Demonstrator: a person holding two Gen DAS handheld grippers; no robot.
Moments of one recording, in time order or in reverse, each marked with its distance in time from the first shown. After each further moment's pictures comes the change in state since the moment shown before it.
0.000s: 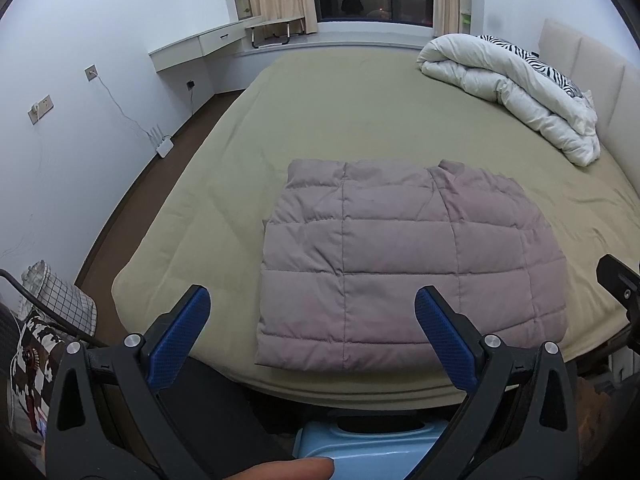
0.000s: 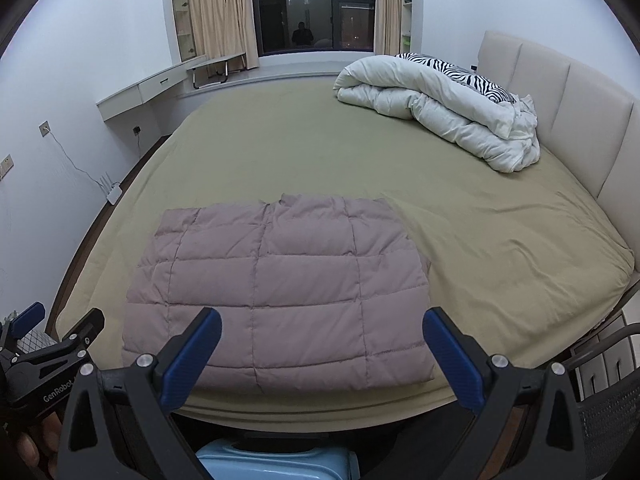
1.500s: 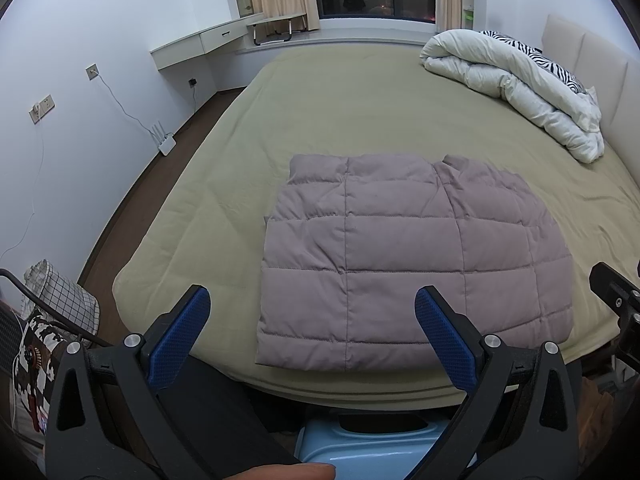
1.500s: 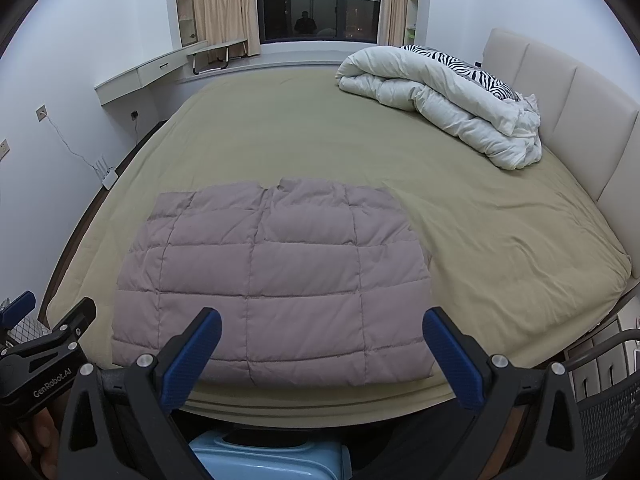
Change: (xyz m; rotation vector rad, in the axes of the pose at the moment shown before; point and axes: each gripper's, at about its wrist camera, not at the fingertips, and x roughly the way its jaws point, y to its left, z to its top) left arm 0.016 -0.008 0.001 0.001 0.014 0.011; right arm 0.011 0.006 -0.001 -0.030 0.040 -0.017
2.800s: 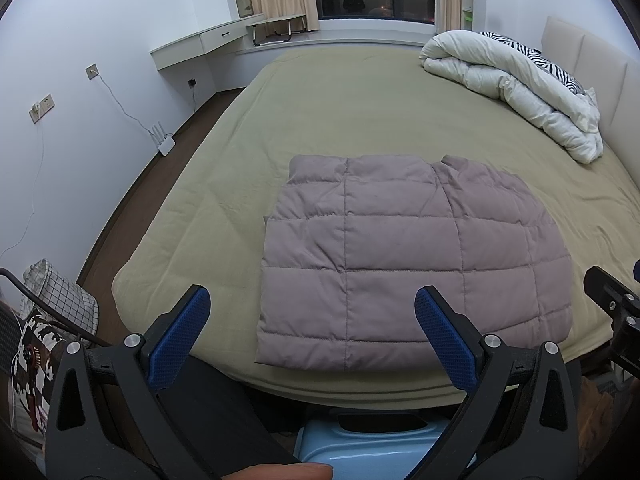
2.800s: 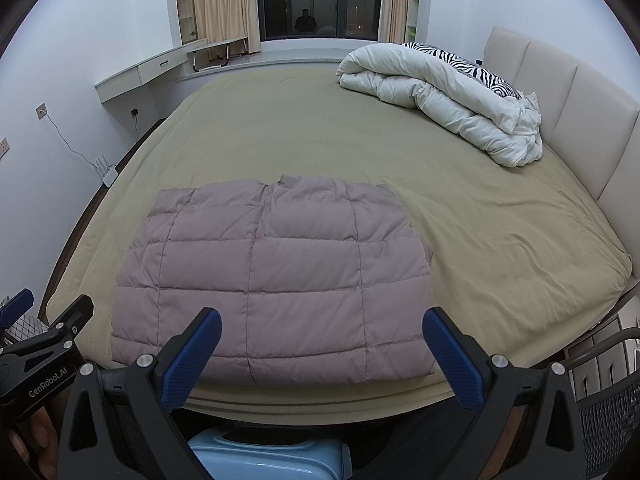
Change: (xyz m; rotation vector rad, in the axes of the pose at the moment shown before) left arm -0.005 -0.003 -0.002 -0.006 -0.005 0.003; right arm 0.001 0.000 -0.001 -0.001 0.006 0.001
